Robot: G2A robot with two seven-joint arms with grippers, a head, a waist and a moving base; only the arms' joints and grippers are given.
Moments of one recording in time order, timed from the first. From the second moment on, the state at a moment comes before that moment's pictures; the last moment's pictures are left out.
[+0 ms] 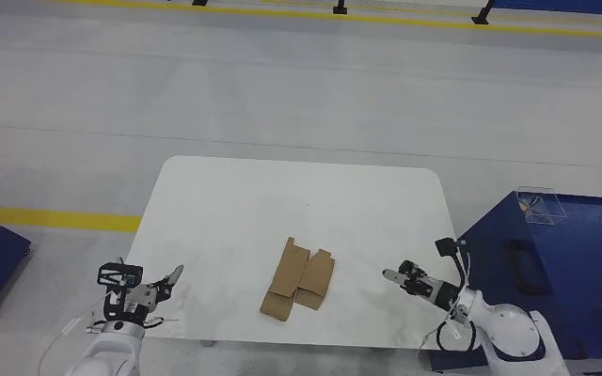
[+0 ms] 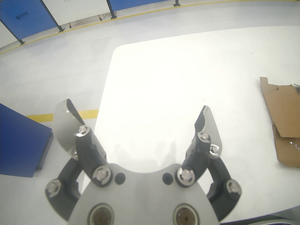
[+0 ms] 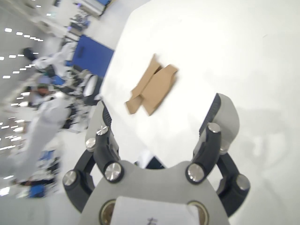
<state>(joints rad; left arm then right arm) 1.73 -1.15 -1.60 -1.80 1.33 0.00 0.00 -1.49 -1.11 1.69 -1.59 -0.01 -0.40 1.06</state>
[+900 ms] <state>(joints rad) 1.73 -1.15 -1.60 -1.80 1.33 0.00 0.00 -1.01 -1.17 1.15 -0.90 0.21 -0.41 1.26</state>
